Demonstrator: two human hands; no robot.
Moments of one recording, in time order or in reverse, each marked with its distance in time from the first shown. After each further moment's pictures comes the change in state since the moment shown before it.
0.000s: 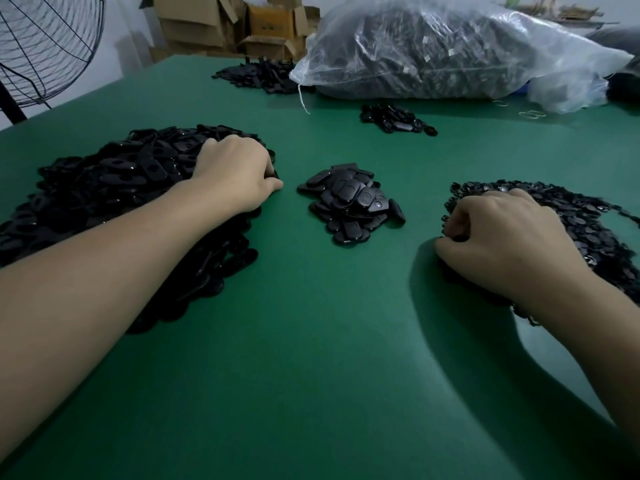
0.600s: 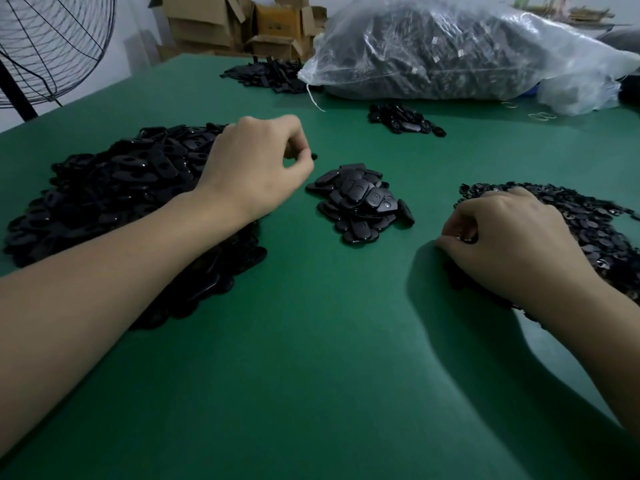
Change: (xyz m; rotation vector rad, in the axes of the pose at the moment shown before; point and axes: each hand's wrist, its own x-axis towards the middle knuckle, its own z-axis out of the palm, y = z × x) left_hand -0.038 0.017 -0.025 -0.393 0.349 0.175; right_hand -0.001 -0.005 0.001 0.009 0.052 -0.074
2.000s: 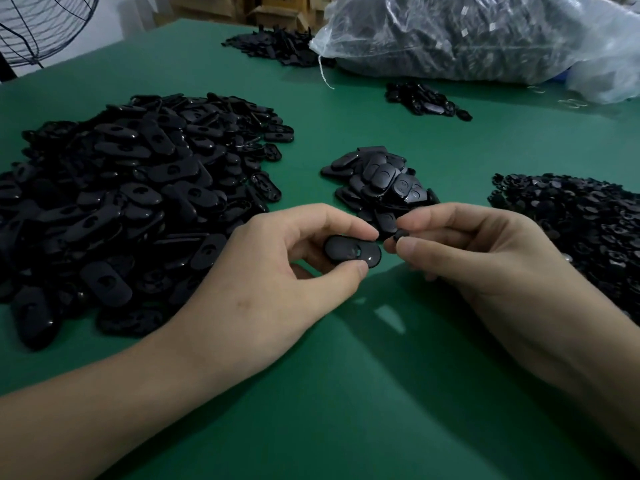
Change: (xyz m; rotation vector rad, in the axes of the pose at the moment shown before) left_hand -0.107 0.044 -0.018 -0.884 -0.312 -0.325; right_hand -0.023 -0.055 0.017 1.546 -0.305 0.104
